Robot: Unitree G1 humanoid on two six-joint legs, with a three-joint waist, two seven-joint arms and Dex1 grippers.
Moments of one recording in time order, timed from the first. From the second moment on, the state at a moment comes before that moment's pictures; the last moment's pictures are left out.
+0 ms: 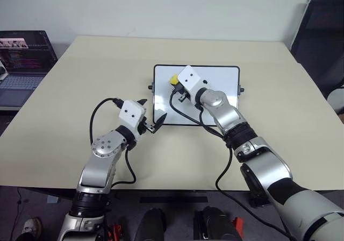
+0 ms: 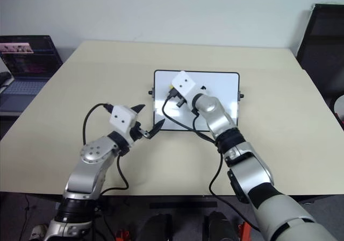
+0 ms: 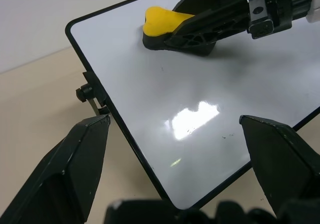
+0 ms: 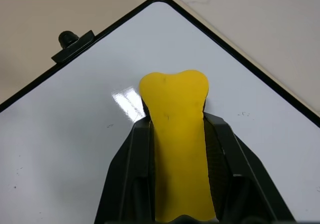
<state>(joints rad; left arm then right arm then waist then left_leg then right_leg) -0.27 0.40 0.00 -0.13 -0.11 0.23 -0.49 -1.05 -0.06 0.25 0.76 -0.18 0.14 0.33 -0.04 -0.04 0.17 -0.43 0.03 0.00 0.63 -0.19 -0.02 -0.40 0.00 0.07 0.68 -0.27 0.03</state>
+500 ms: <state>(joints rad) -0.27 0.40 0.00 -0.14 -0.11 0.23 -0.48 -0.81 -0.07 0.36 0.45 -0.21 0.27 0.46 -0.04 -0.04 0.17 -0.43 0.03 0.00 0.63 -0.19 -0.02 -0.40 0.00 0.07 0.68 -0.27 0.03</state>
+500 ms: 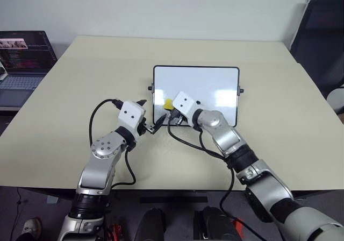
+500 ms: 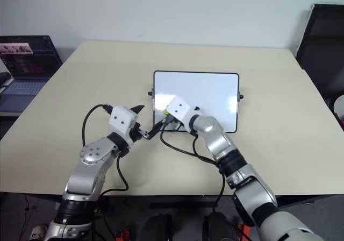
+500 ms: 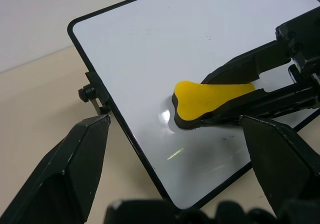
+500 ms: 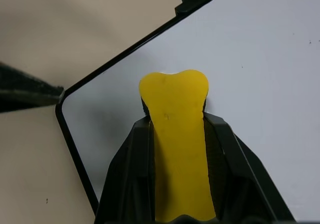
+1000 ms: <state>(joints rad) -0.28 0.39 -0.01 -0.14 -0.11 0.23 -0.49 -0.75 -0.12 0.30 0.34 -0.17 0.31 0.46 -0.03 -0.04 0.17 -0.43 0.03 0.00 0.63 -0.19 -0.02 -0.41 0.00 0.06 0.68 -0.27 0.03</state>
